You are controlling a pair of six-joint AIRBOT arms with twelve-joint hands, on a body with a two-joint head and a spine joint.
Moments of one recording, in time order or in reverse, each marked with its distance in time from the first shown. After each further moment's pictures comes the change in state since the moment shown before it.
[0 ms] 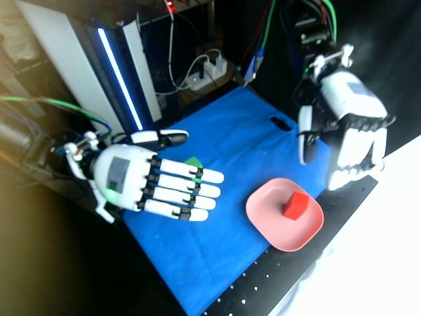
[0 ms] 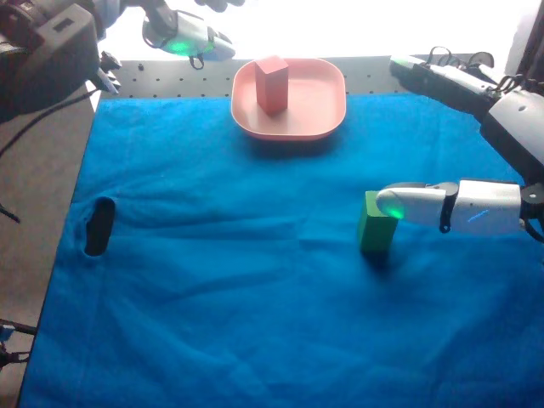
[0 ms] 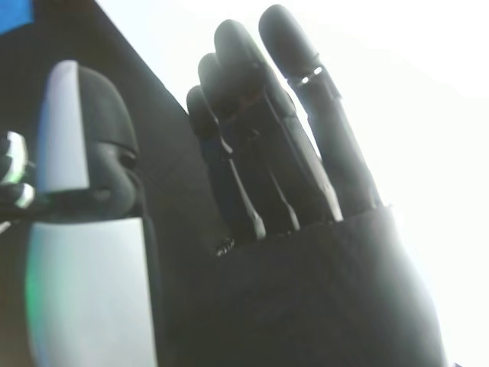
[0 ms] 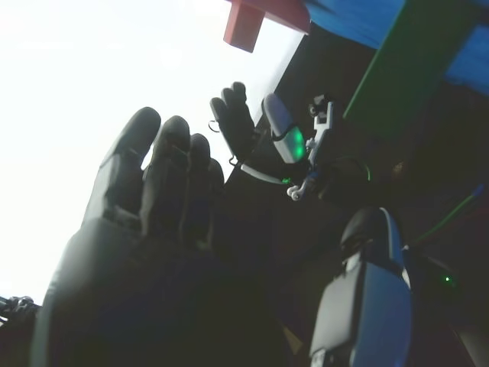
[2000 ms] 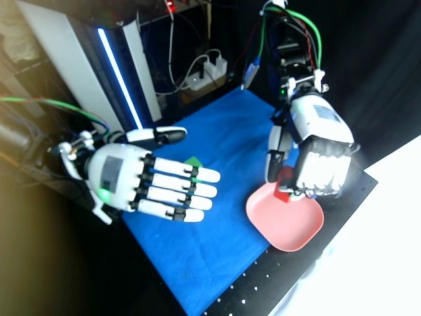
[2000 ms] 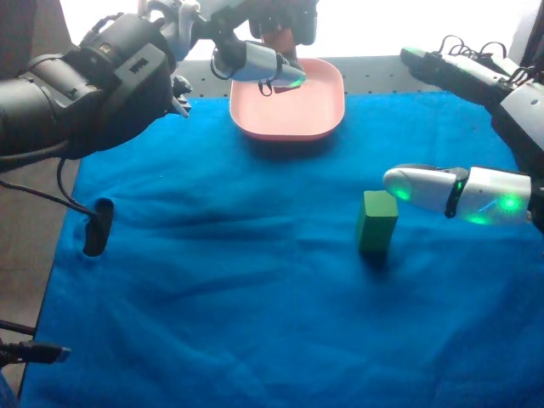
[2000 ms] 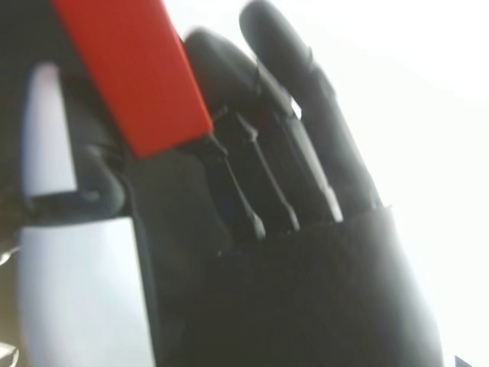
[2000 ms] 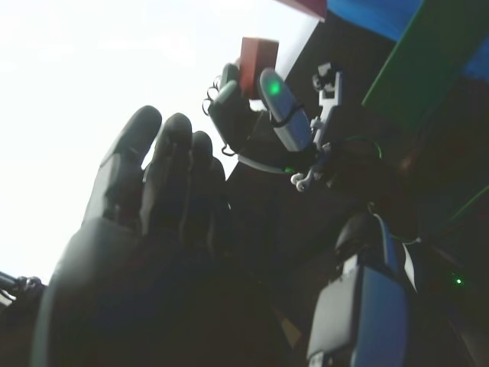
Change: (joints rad) left arm 0.057 -0.145 0.060 -0.053 -0.129 0.005; right arm -0.006 -0.010 0.017 0.010 0.064 -0.005
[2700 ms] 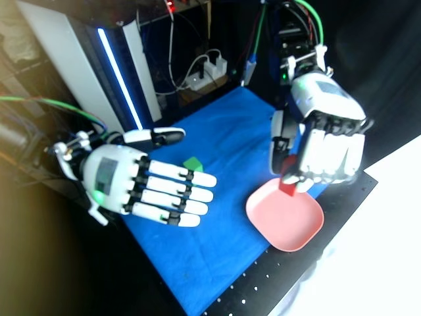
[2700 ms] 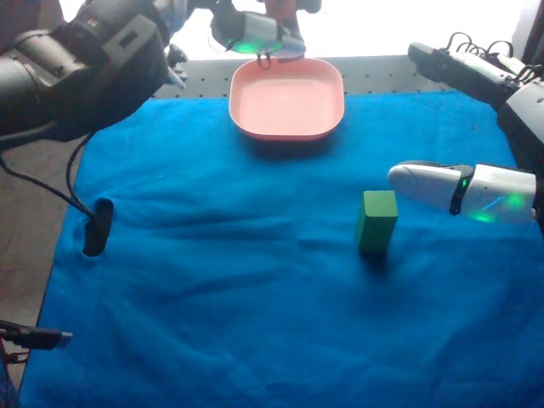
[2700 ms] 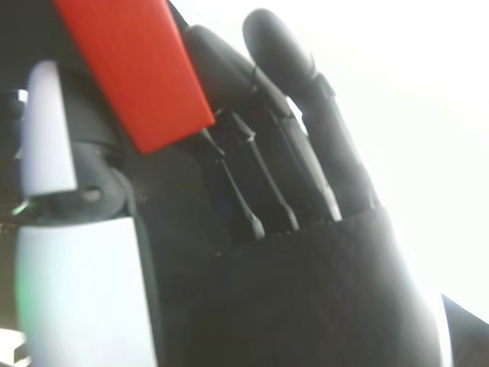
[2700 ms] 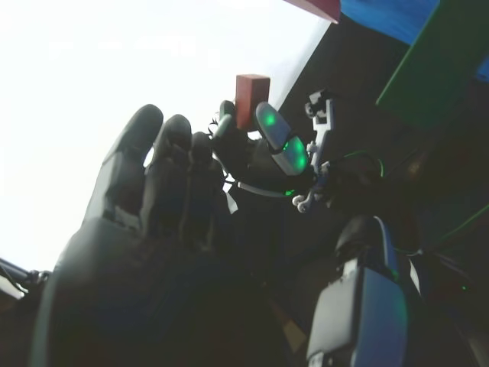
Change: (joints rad) left arm -0.038 0.031 -0.034 0.001 -0.027 0.034; right arm -0.008 0.003 -0.005 0.026 0.005 -0.011
